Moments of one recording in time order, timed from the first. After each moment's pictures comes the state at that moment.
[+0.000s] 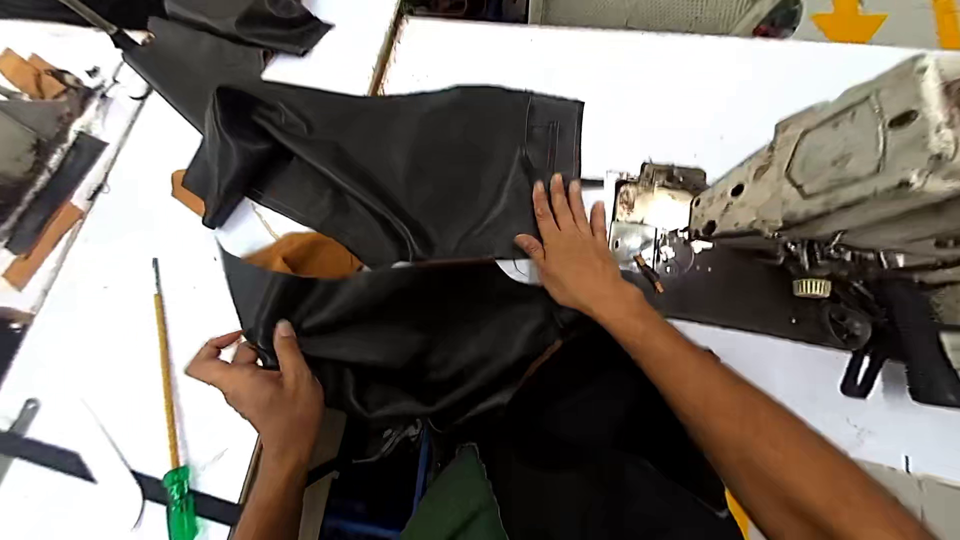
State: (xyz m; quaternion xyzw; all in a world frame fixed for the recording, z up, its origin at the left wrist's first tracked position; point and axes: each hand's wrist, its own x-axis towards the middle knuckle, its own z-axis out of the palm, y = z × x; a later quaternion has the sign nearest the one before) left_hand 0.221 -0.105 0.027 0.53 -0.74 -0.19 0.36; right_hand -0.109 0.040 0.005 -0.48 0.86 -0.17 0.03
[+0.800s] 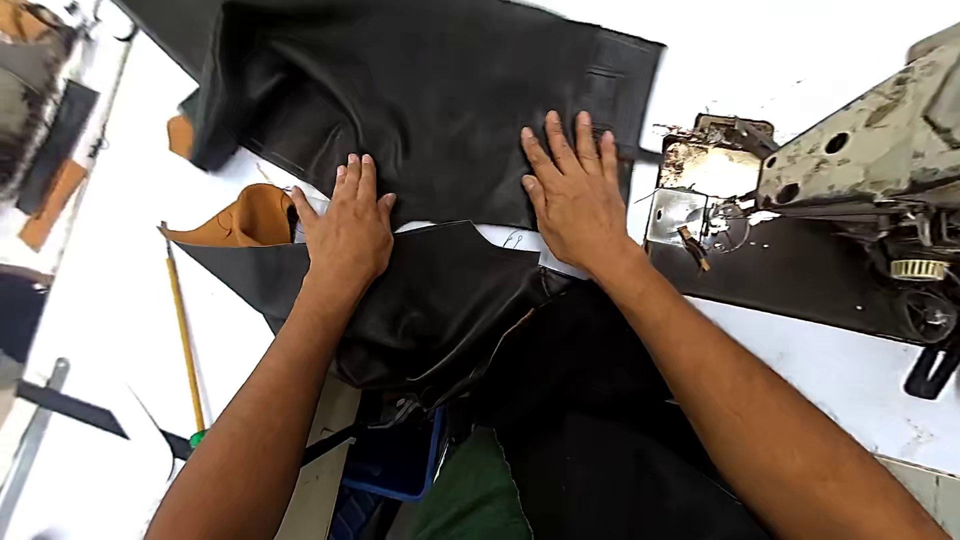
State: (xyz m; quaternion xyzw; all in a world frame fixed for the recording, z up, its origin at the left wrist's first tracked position) left_hand 0.106 -0.186 0.024 0.37 -0.93 -0.02 -0.05; right_hand -0.112 0.003 -0.013 -0.52 0.84 -0.15 0.01
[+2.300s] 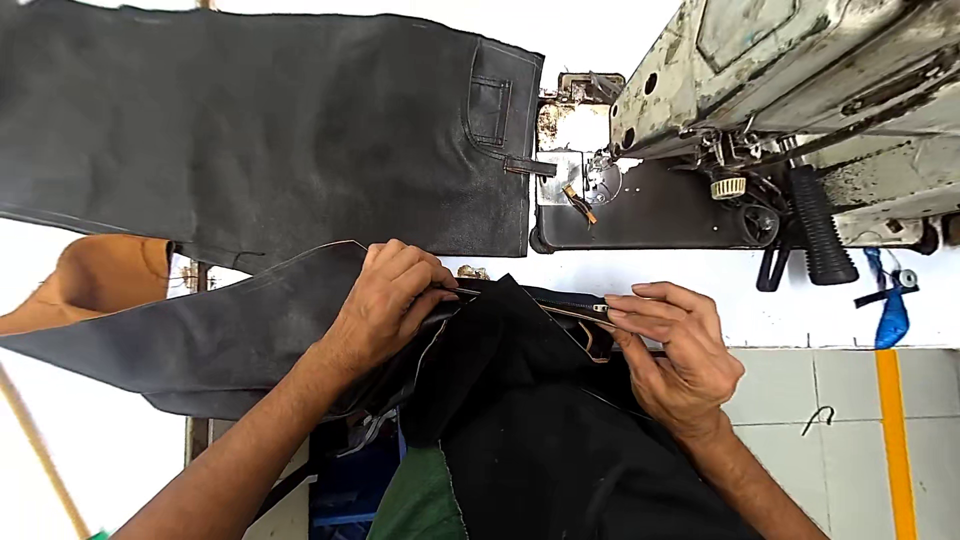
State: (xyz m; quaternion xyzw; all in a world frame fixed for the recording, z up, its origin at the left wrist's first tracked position) left_hand 0.078 -0.079 0.004 -0.09 -0.93 -0.31 0.14; right_hand -0.037 0.256 0.010 -0.42 0.79 -0.42 -0.13
